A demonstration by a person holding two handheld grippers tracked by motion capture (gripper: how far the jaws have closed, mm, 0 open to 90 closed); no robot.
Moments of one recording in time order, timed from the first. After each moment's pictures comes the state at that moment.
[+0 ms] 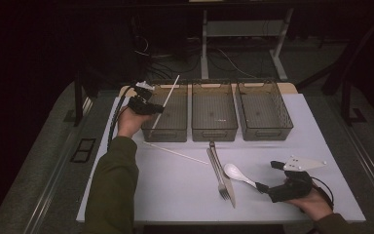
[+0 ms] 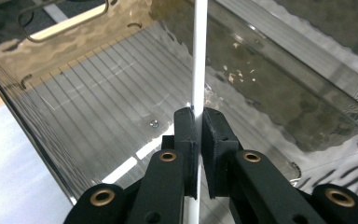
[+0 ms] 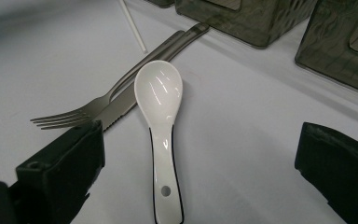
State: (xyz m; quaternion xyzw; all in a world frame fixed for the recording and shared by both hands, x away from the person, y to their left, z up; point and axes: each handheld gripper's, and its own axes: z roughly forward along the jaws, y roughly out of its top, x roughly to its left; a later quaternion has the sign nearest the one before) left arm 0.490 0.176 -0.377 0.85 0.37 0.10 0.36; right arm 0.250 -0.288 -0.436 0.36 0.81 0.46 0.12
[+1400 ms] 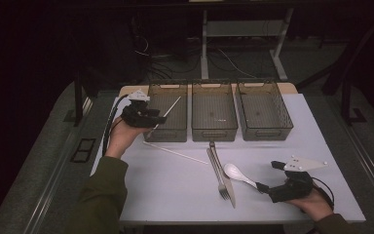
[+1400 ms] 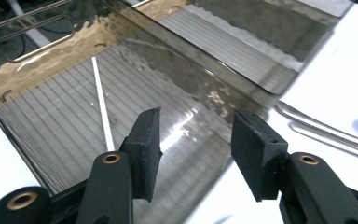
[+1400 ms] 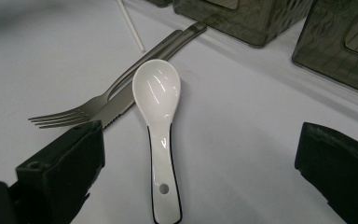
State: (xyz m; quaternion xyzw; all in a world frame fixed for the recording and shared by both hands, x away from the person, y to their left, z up) left arm 0.415 0.182 -0.353 0.84 0.32 0.12 0.42; right arm 0.249 -0.289 -0.436 0.36 0.81 0.46 0.13
